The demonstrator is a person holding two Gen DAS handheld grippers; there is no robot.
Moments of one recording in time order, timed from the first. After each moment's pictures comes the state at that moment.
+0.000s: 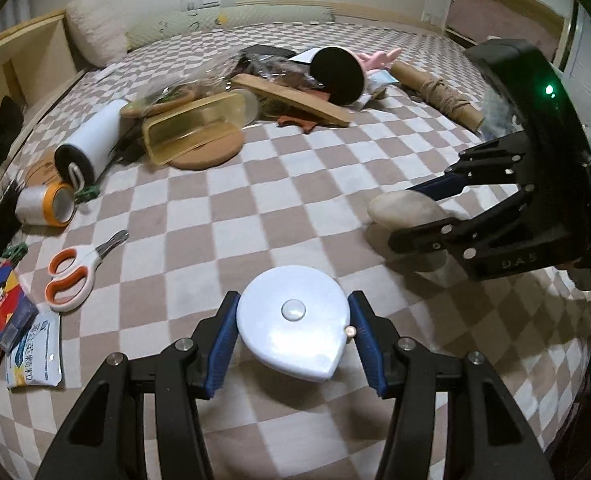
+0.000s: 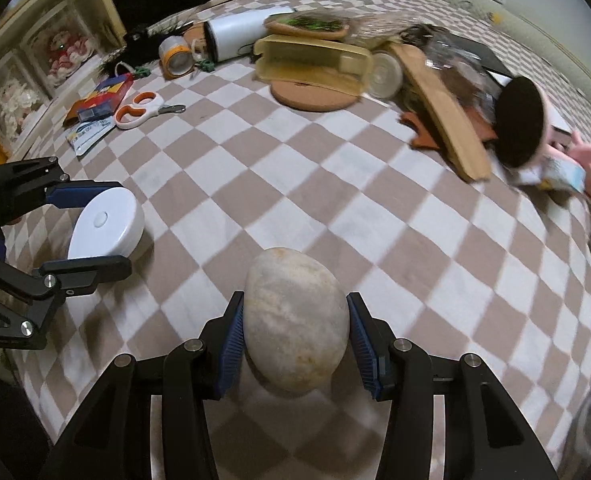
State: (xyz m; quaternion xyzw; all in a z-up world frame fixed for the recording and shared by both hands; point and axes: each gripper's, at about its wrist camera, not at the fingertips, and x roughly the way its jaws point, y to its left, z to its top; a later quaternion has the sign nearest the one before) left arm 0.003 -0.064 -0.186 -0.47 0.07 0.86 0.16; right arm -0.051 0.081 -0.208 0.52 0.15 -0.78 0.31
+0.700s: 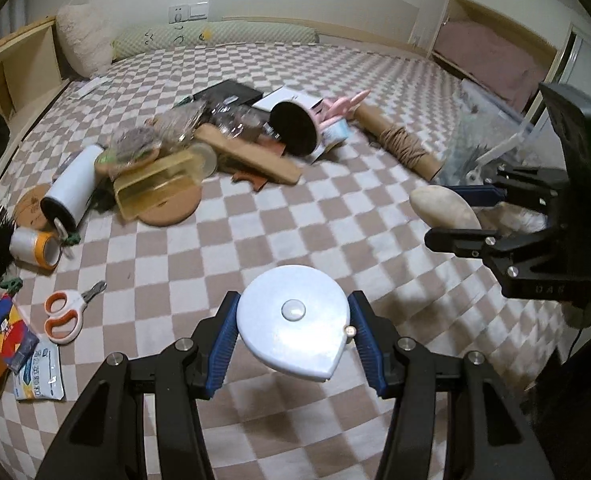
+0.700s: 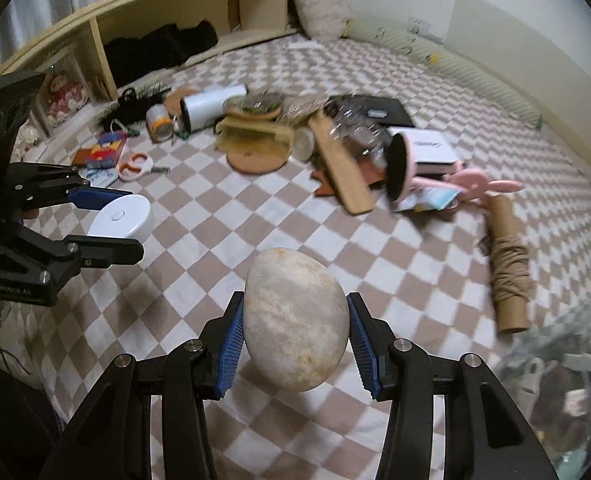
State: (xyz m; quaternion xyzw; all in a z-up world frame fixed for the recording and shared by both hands) left arm -0.010 -0.025 -0.104 -0.47 0.02 0.86 0.20; right arm -0.023 0.151 -0.106 0.45 0.15 -0.84 0.26
